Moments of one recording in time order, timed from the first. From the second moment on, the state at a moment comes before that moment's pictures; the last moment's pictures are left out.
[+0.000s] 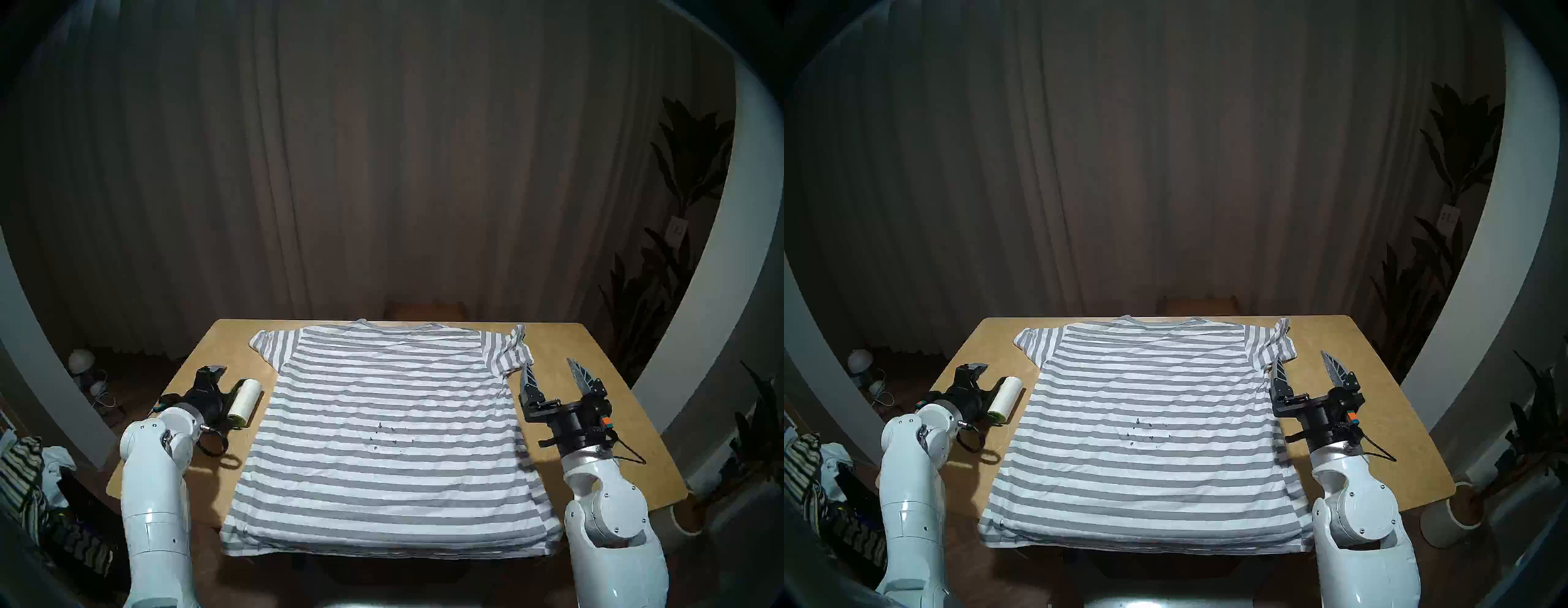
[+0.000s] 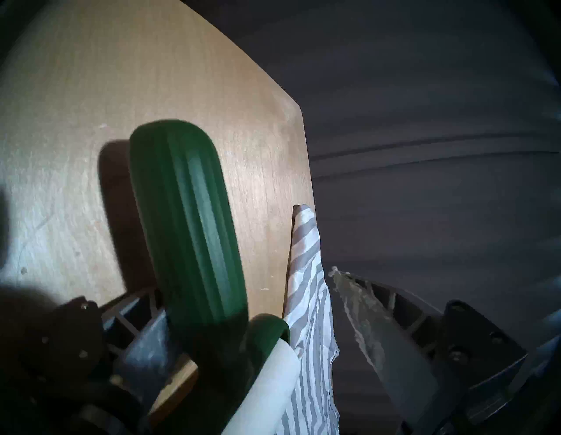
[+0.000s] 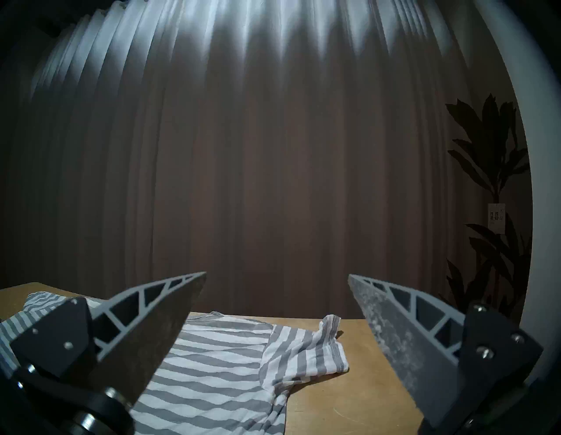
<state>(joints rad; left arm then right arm) 1.52 -1.40 -2.04 -1.40 -1.47 0.50 0.24 -2.01 -1.50 1.74 -1.92 0.15 -0.28 0.18</state>
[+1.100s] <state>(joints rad) 1.51 -1.40 -2.03 -1.39 -1.45 0.49 0.24 -1.99 -1.50 1.74 -1.91 0.16 -0.28 0.17</state>
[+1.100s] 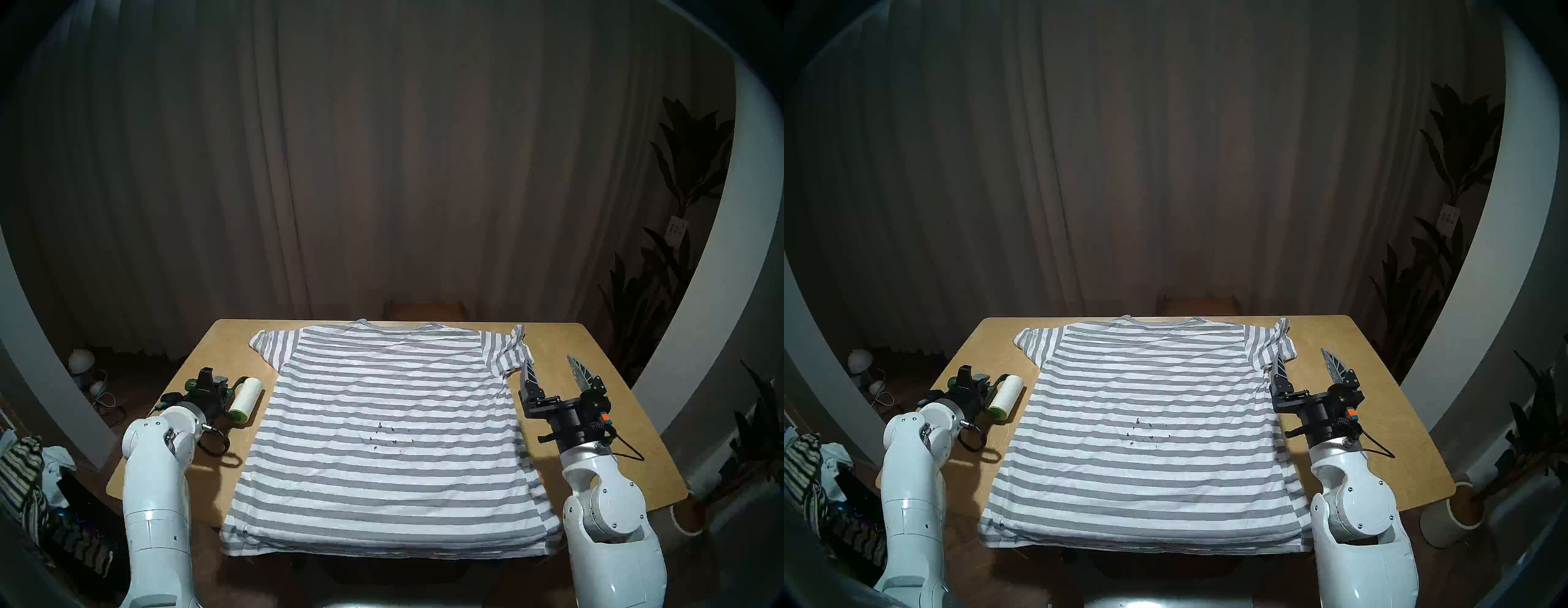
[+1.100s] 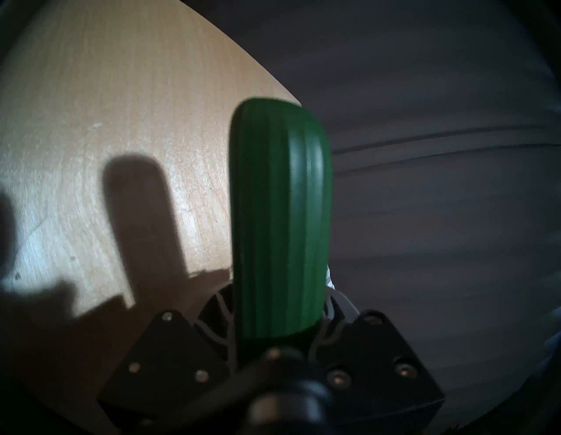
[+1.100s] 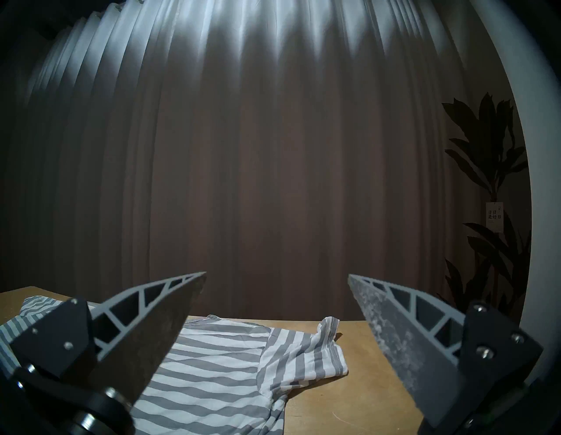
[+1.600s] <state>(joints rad) 1.58 -1.45 -2.05 -1.49 -1.48 0.47 0.24 -1.97 -1.50 1.77 -1.89 0.19 -0.28 0.17</state>
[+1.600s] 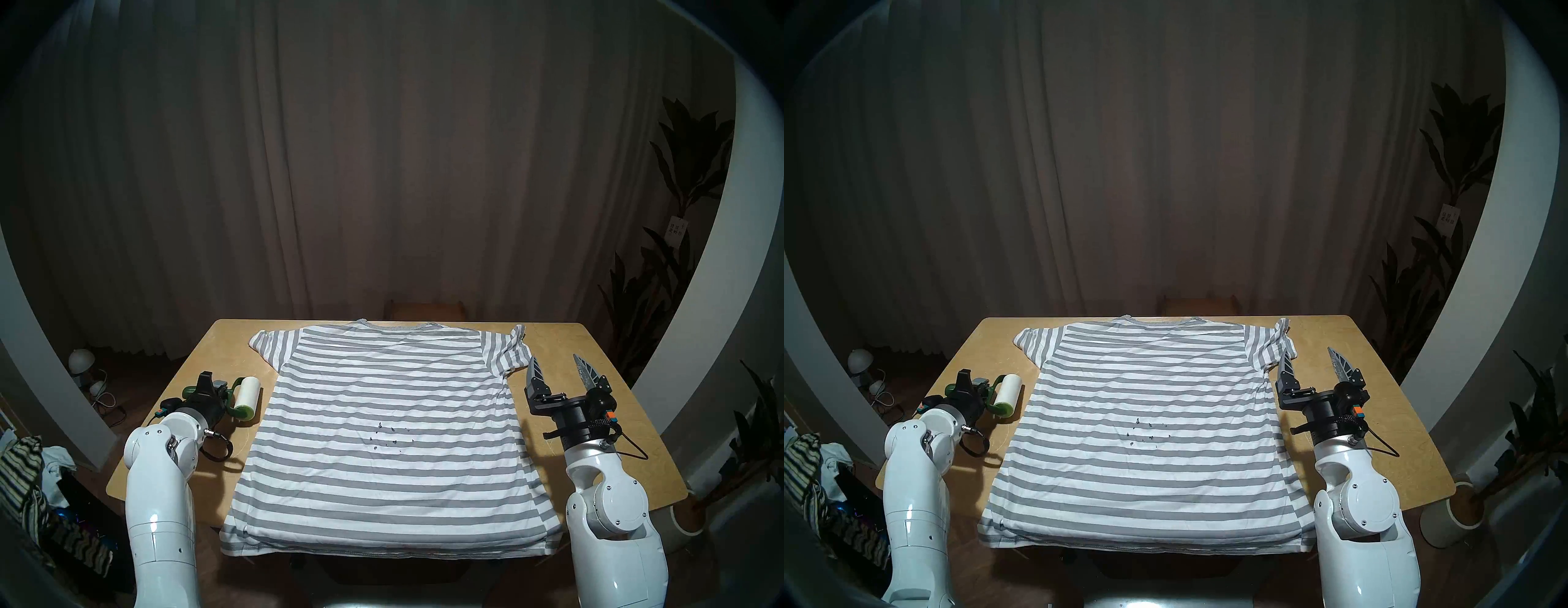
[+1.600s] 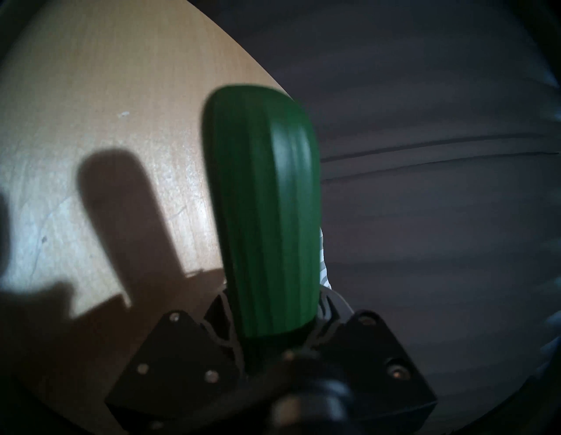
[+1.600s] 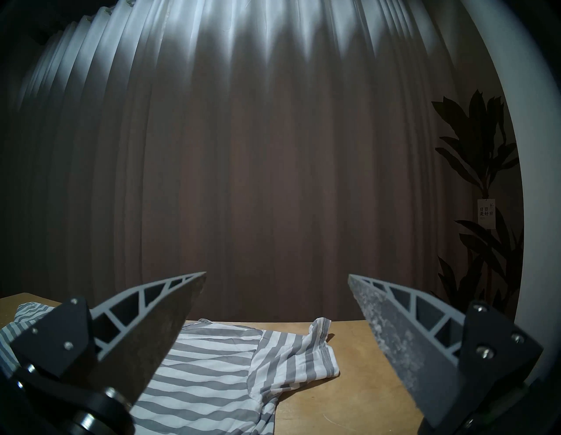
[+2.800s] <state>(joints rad) 1.84 -1.45 -2.00 -1.84 -1.30 0.48 -0.25 -2.05 -1.45 1.77 -1.86 0.14 -0.30 0.22</state>
